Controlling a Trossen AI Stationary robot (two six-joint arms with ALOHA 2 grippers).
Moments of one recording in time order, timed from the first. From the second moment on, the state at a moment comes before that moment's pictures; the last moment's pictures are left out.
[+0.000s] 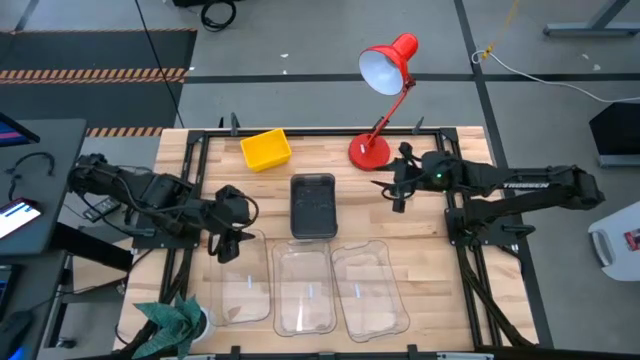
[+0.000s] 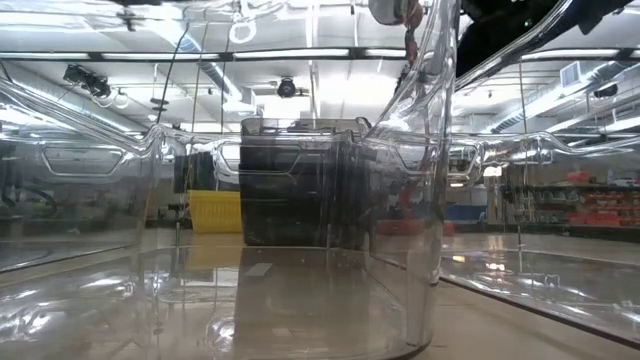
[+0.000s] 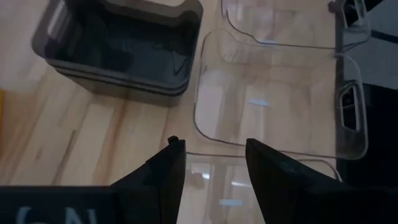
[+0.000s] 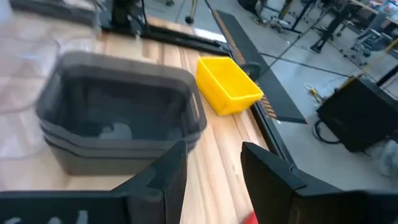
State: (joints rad) left arm -0.37 1.12 1.26 -1.04 -0.24 -0.54; right arm -0.15 0.87 0.65 -0.14 0.16 -0.30
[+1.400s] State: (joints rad) left arm -0.70 1.43 1.17 -0.72 -0.26 -0.89; right arm 0.23 0.98 0.65 -0.04 0.19 0.03
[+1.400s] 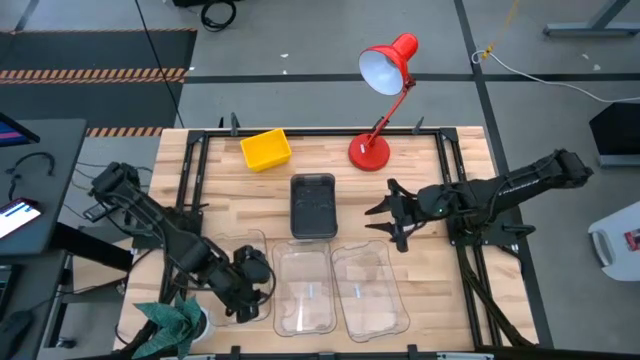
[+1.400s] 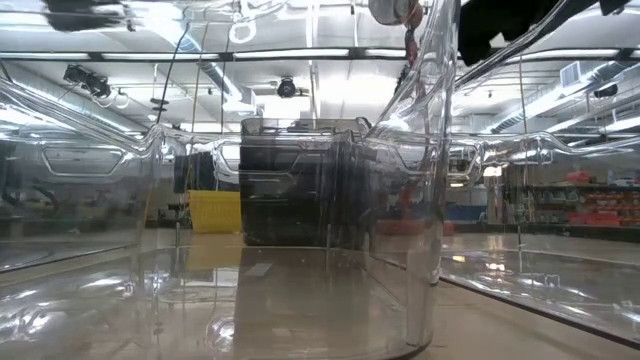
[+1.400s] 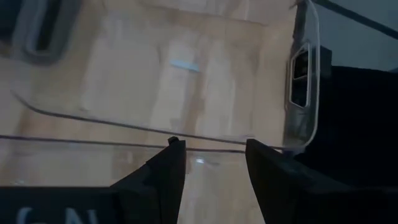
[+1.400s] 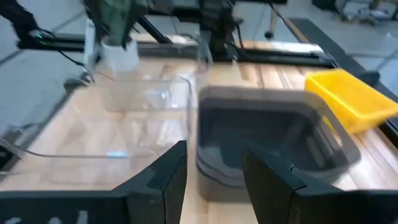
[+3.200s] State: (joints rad) left arm -0.91 1.98 1.61 -1.22 -0.13 -1.16; right arm 0.35 0.98 0.65 0.03 0.27 -0.03
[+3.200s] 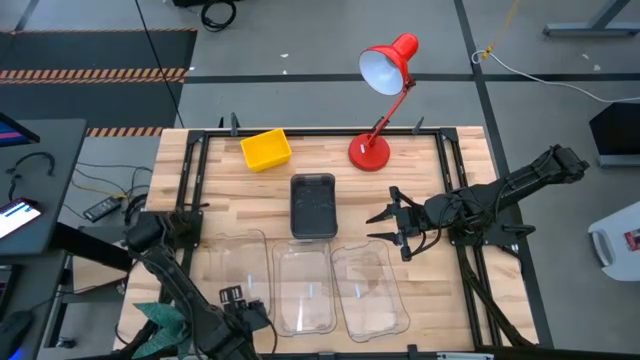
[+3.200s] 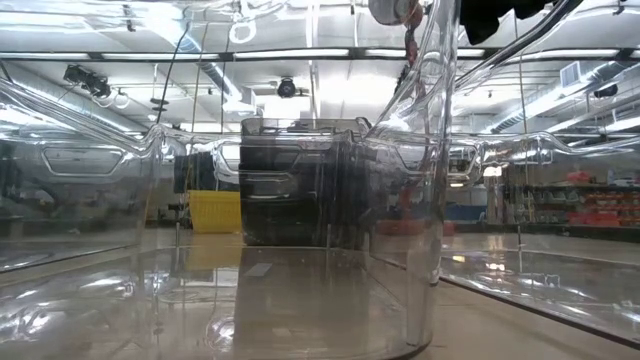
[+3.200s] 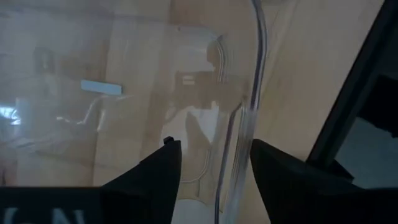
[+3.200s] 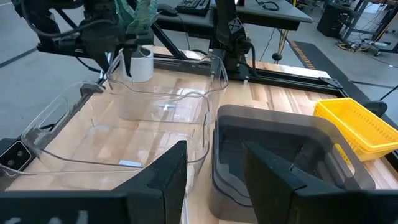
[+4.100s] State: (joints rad) left arm -0.86 1.97 1.62 -1.28 -0.10 -1.12; right arm 0.35 0.98 0.65 0.03 0.27 -0.03
